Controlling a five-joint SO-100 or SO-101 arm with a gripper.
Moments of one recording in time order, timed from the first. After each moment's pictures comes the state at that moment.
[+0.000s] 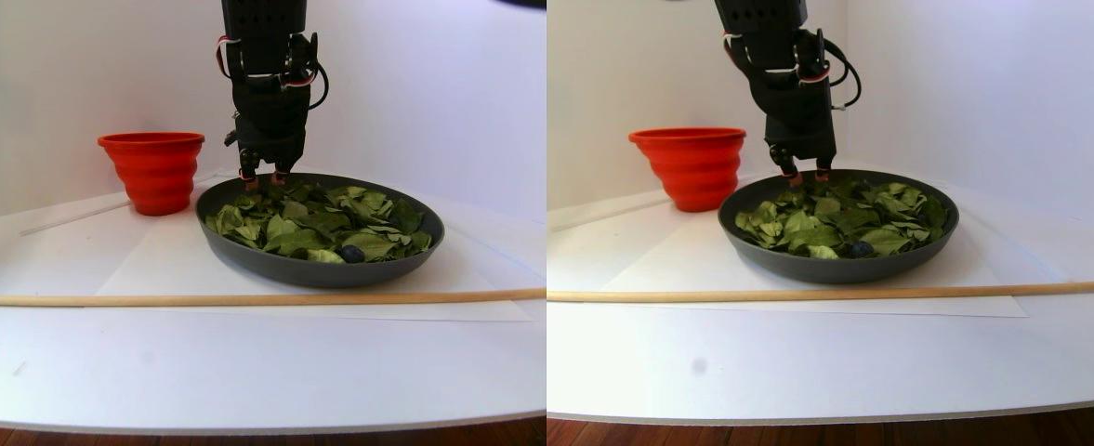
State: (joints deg) arm 7.0 67.0 96.0 -19.3 -101.0
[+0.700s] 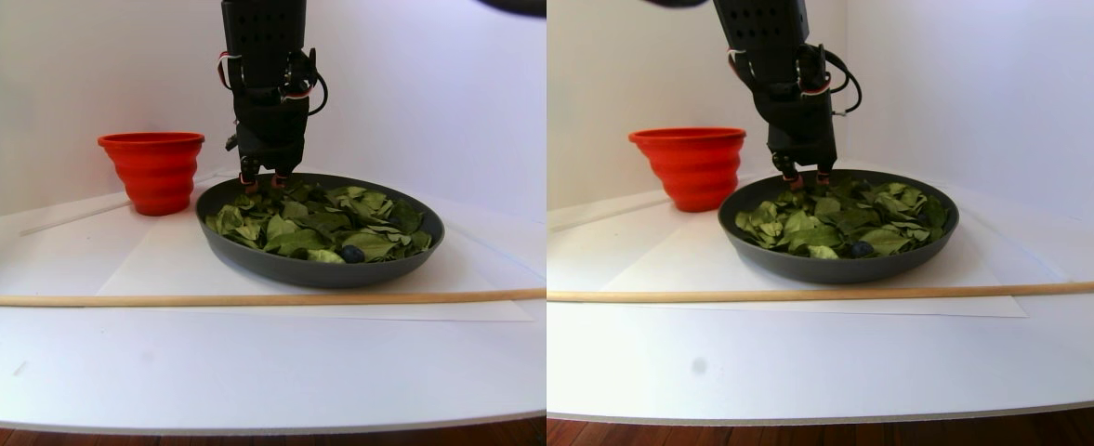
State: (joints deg) arm 7.0 61.9 91.0 -20.7 -100.3
